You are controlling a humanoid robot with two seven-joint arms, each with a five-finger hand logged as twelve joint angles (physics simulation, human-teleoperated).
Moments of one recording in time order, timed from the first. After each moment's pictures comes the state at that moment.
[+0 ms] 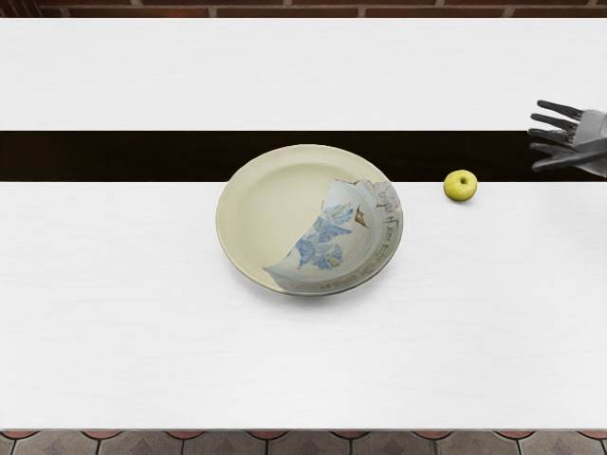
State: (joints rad) left arm -0.02 0.00 -0.04 -0.26 -0.03 -0.37 0.31; right arm 0.93 -0.69 0.42 0.54 0.02 0.61 -0.14
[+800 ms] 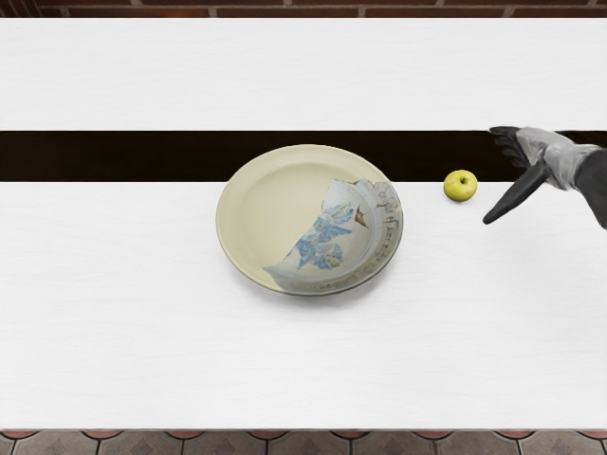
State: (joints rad) left arm -0.02 0.00 -0.04 -0.26 -0.03 -0.37 0.31; right arm 1.23 -0.87 -0.04 1.43 -0.40 -0.25 -0.32
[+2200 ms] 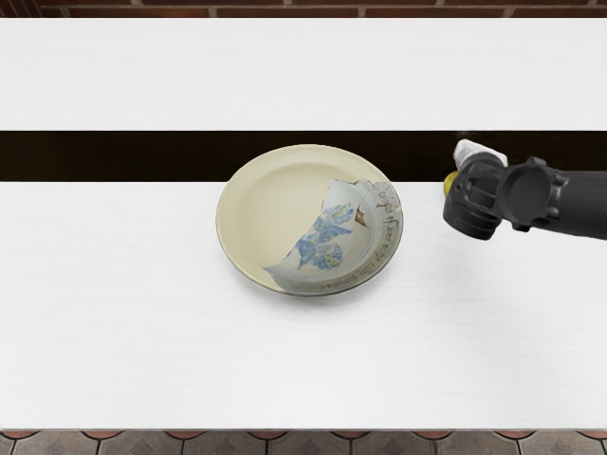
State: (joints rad) left arm -0.02 0.00 -0.04 -0.26 -0.03 -0.37 0.31; right arm 1.45 -0.17 -0.67 0.91 -0.36 -0.40 -0.61
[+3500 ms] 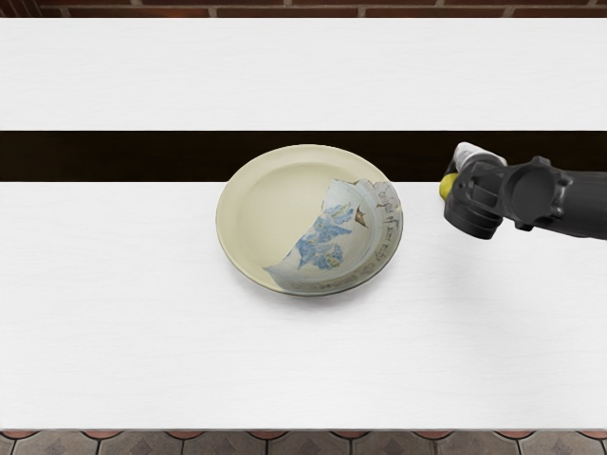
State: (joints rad) left arm -0.02 0.00 -0.04 -0.26 -0.03 -0.37 0.31; right arm 1.44 -0.18 -0.63 0.91 -0.37 -0.39 -0.61
